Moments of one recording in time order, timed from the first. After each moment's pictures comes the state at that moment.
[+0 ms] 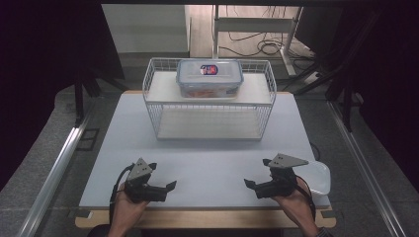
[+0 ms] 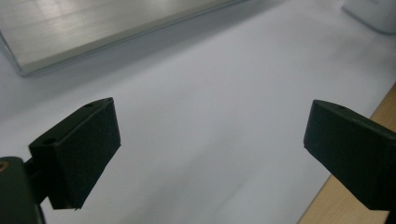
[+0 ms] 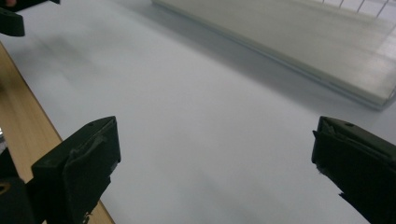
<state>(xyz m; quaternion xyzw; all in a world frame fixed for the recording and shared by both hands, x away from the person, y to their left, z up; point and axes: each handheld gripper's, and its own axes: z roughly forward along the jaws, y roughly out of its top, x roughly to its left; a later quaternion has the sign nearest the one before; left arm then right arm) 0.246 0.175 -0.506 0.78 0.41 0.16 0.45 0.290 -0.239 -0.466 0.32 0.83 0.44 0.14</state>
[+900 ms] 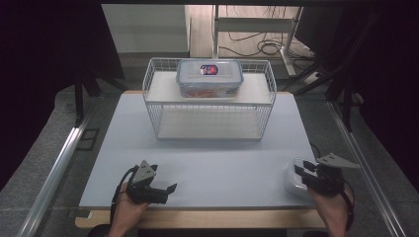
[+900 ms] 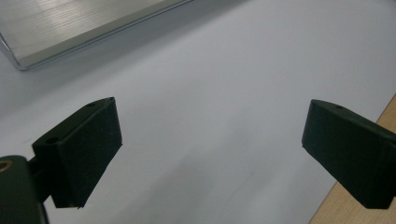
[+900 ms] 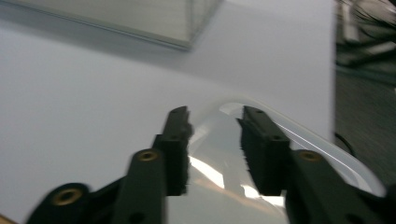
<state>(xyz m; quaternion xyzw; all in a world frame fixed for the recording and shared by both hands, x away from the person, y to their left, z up) 0.246 0.172 -0.515 0.80 0.39 0.18 0.43 0.282 -0.345 -0.446 0.47 0.76 0.37 0.25</state>
